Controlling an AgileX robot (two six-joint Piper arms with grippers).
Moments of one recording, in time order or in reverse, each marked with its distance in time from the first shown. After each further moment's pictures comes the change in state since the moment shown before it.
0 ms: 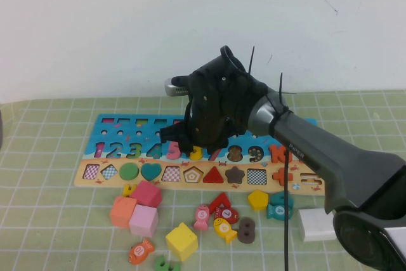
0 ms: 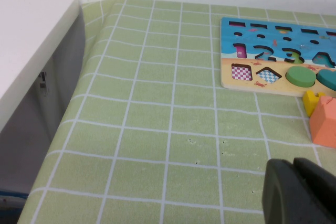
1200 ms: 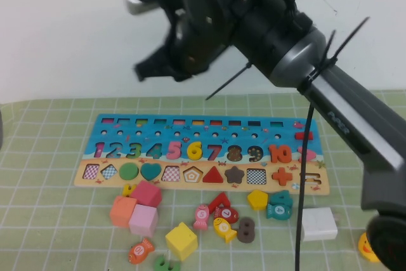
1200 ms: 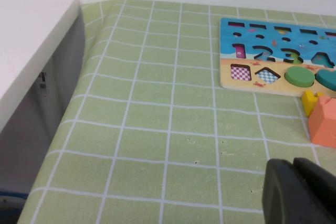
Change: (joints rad) right arm 0.079 -0.223 -0.186 -0.097 0.126 -0.285; left arm 0.000 0.000 0.000 0.000 0.000 0.000
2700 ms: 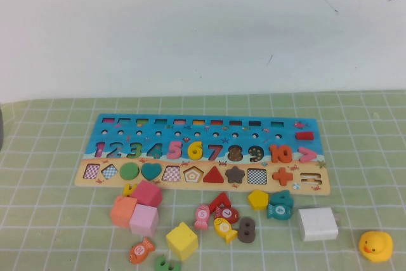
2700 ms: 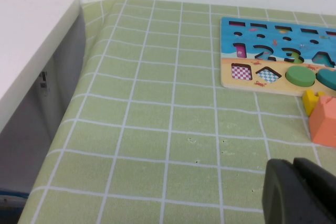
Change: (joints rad) right arm 0.147 -0.437 -0.004 0.247 0.000 -0.458; left arm 0.000 0.000 0.000 0.000 0.002 0.000
